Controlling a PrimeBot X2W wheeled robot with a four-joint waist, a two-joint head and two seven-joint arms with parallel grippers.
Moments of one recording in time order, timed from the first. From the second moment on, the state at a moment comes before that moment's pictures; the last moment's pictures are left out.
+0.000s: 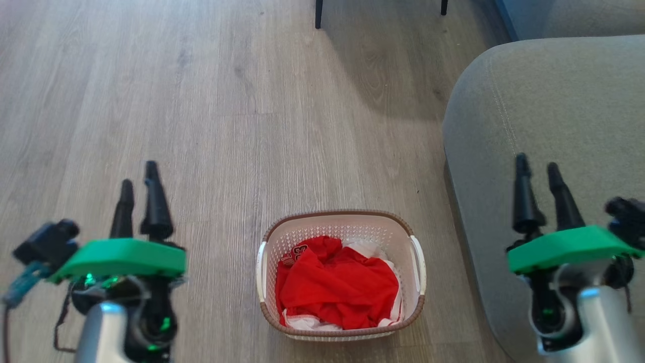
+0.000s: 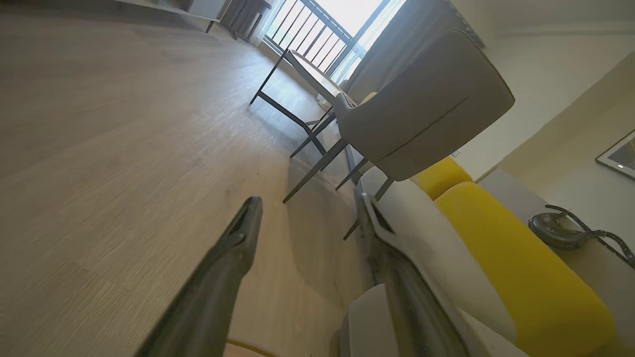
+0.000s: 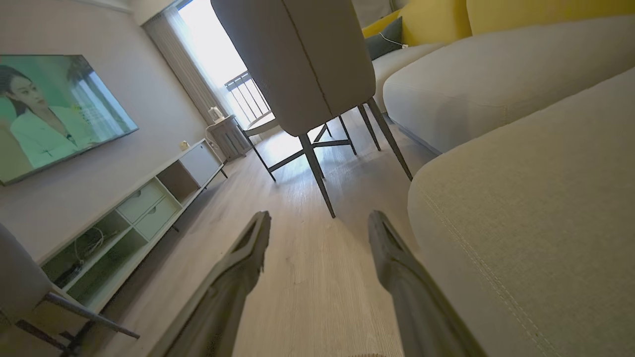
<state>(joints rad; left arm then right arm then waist) -0.07 0.04 -0.06 -0.06 -0.79 0.13 -0.09 -0.10 -0.04 -0.01 0.00 0.60 0.12 -0.10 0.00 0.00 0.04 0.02</state>
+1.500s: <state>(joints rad) -0.17 0.13 -0.44 -0.10 -0.31 0.36 -0.22 -0.16 -0.06 0.13 -0.07 -0.01 0.12 -0.23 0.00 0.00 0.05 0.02</state>
